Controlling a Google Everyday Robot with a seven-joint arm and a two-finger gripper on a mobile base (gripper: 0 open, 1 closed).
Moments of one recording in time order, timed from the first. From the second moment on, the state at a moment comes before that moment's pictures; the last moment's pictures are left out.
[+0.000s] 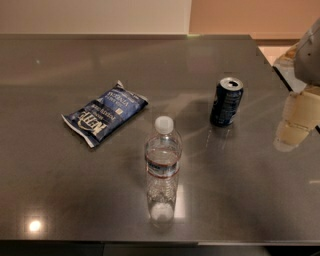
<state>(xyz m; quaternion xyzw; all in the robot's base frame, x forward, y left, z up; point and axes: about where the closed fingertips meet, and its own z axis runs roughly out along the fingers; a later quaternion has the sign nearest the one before) 0.438 -0.217 0.976 -0.60 0.78 -0.03 0.16</state>
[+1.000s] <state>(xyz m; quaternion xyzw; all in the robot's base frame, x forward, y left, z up) 0.458 -0.213 0.973 -0.59 0.78 0.00 0.18</state>
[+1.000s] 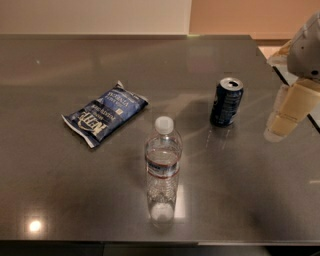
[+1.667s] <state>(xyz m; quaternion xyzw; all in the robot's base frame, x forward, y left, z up) 0.515 -0.223 0.962 -0.57 0.79 0.04 0.23</state>
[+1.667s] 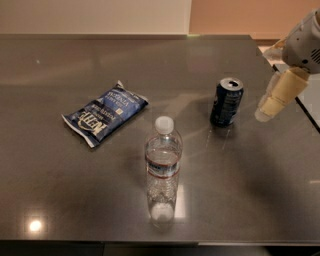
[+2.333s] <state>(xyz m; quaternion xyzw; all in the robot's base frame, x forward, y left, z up) 0.564 -0.221 0.930 -0.55 0.78 0.11 0.28</state>
